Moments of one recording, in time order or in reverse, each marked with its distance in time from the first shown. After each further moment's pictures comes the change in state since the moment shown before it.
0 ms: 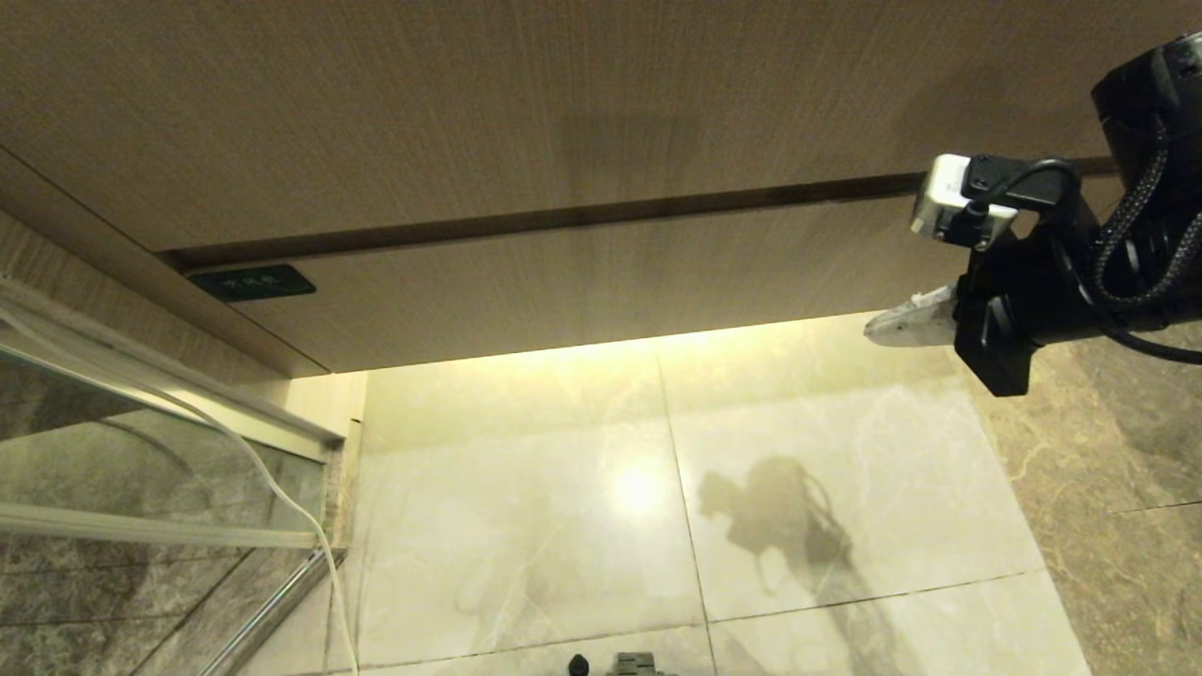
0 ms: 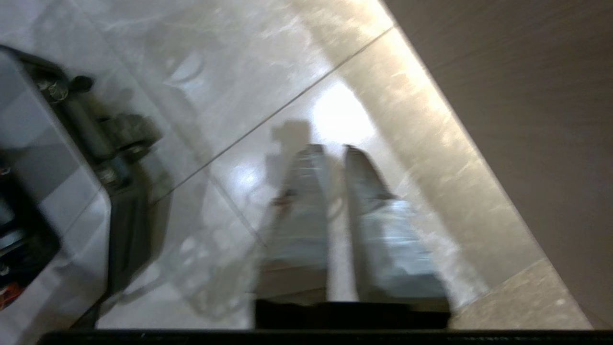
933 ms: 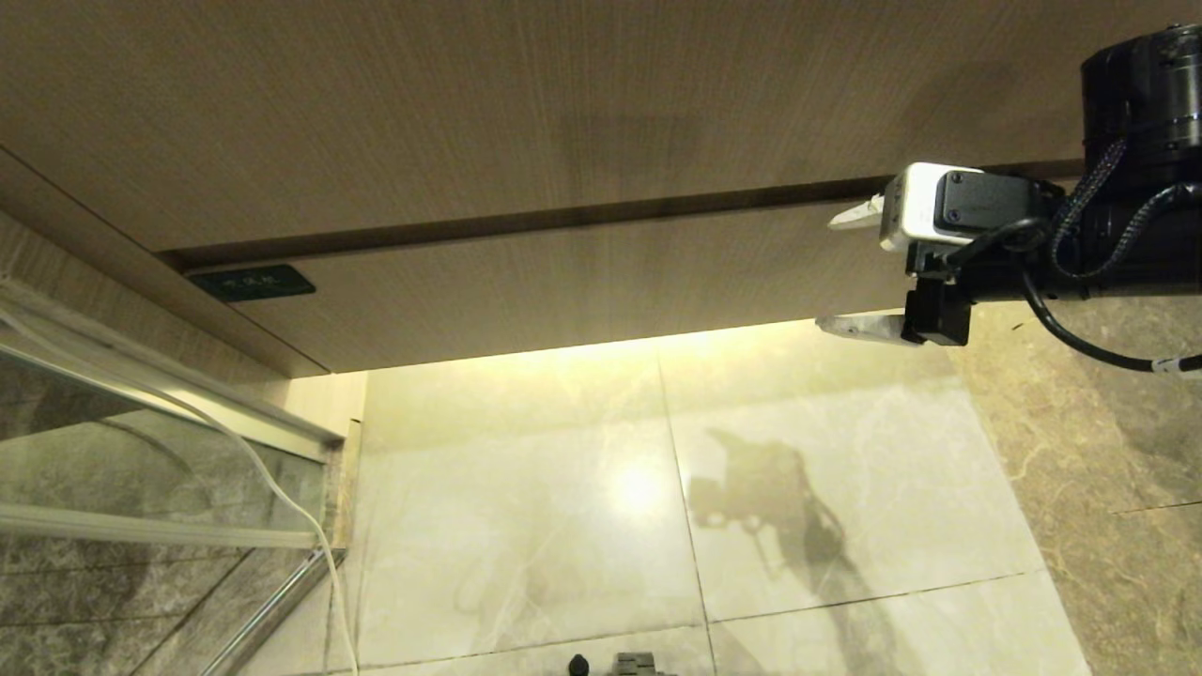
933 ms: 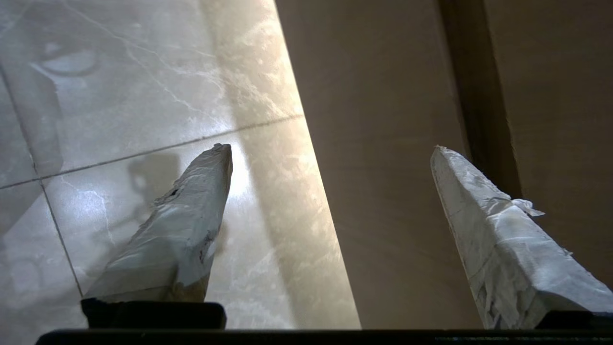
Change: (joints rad) left arm 0.000 0.000 0.000 0.000 0.000 0.000; right arm -0.017 0.044 0.061 -0.326 0.102 -0.434
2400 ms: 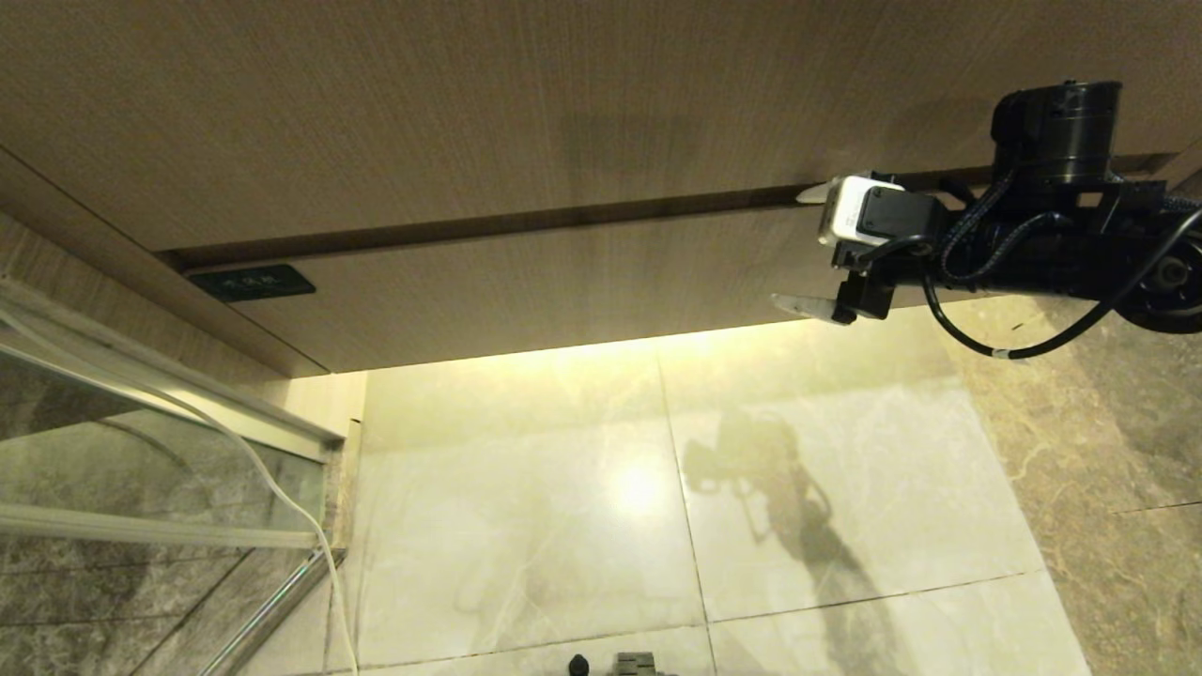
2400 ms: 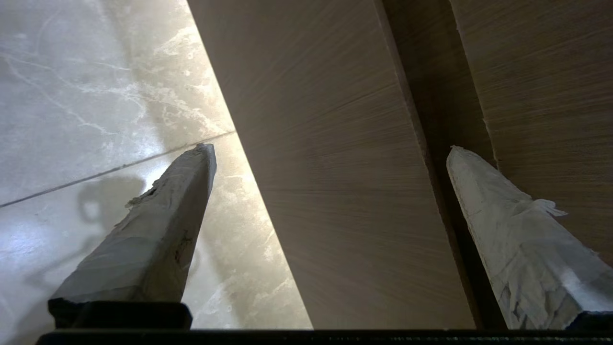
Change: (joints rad) left arm 0.000 0.000 0.000 0.000 0.000 0.000; right arm -0.044 0.182 -0.012 -0.333 0.019 0.022
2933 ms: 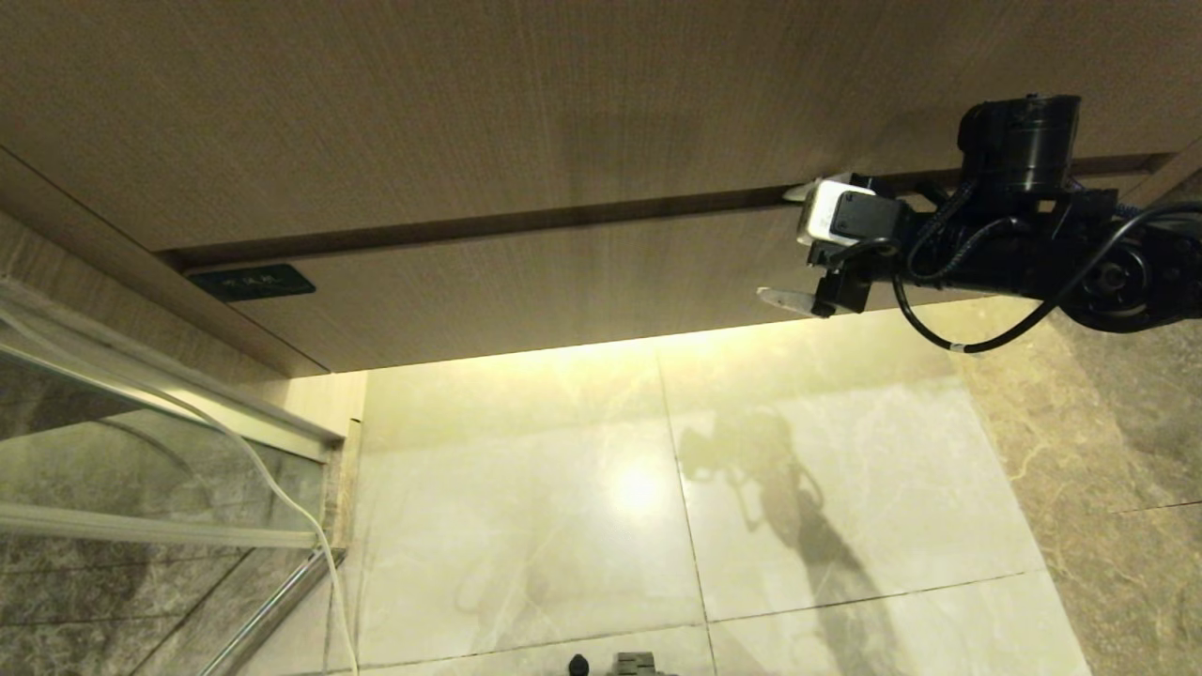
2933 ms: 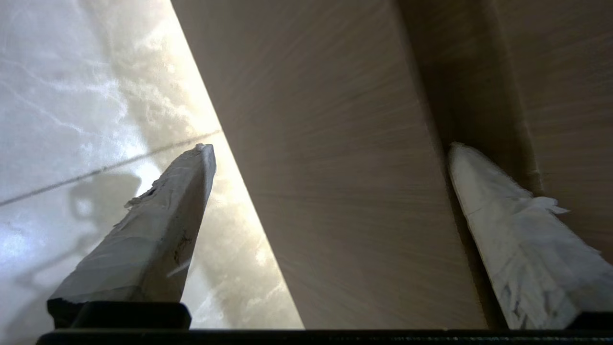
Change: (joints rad) left arm 0.000 0.000 0.000 0.000 0.000 0.000; right arm 0.000 0.075 -0.046 -0.055 -0.018 0.001
